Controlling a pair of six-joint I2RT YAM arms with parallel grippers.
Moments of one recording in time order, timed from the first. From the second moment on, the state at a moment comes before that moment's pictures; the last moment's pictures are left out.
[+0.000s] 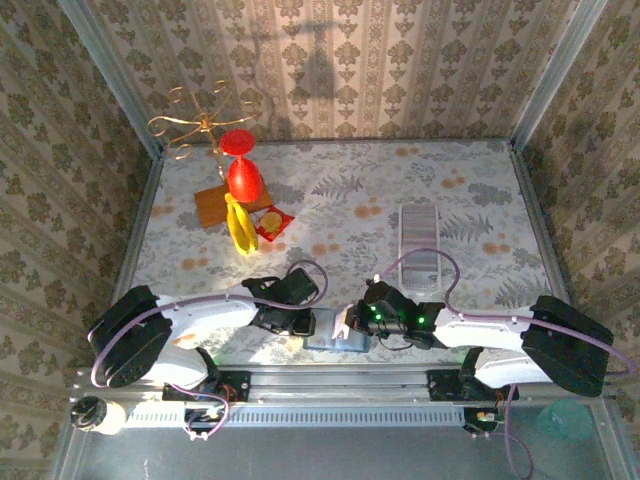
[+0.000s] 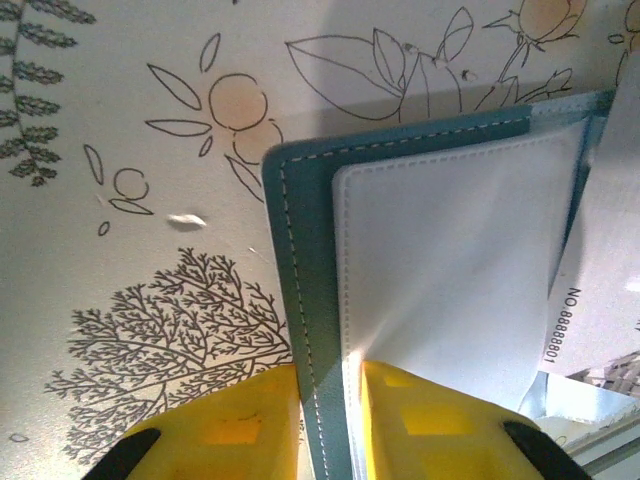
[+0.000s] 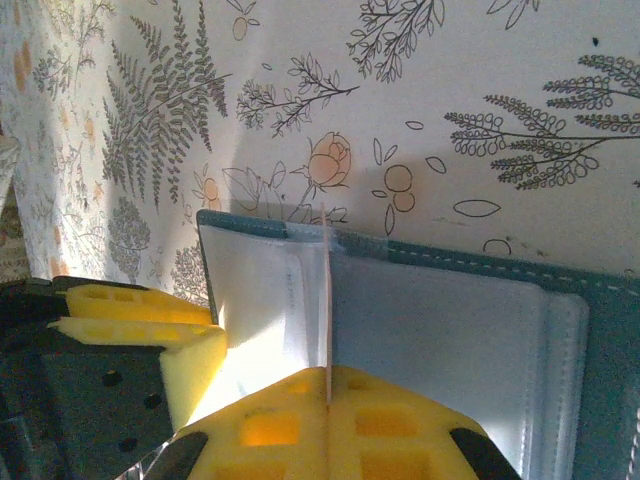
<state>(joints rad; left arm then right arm) -1.02 1.38 0.64 -0.50 0.17 -0.80 0.98 1.28 0.40 0.11 -0.06 1.23</state>
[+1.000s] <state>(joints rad) -1.00 1.38 0.63 -0.49 0.19 -0.80 0.98 1.23 0.40 0.13 -0.02 1.25</state>
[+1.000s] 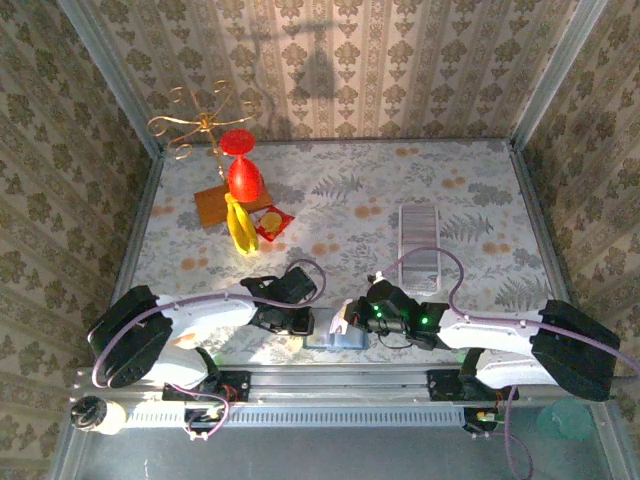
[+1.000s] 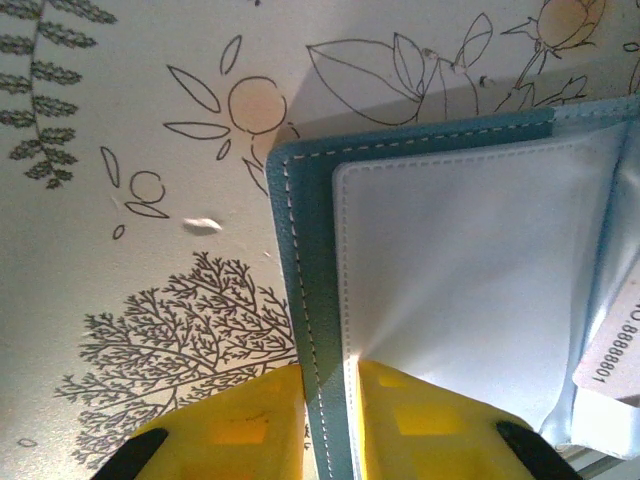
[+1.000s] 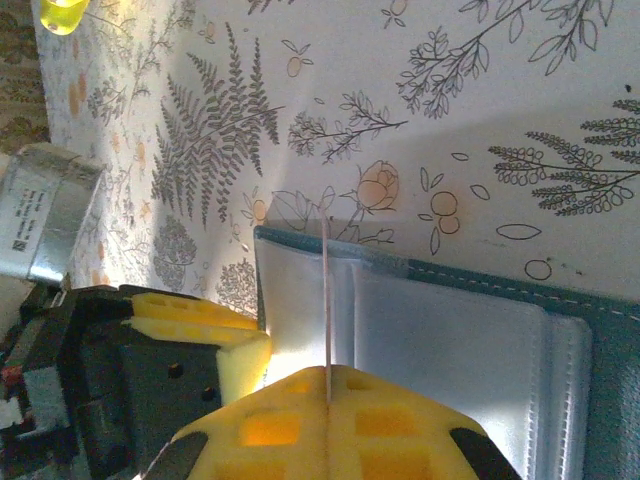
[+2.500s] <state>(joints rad) -0.99 1.39 0.62 -0.49 0.21 -0.80 1.01 1.36 0.39 0.22 -0.13 1.34</state>
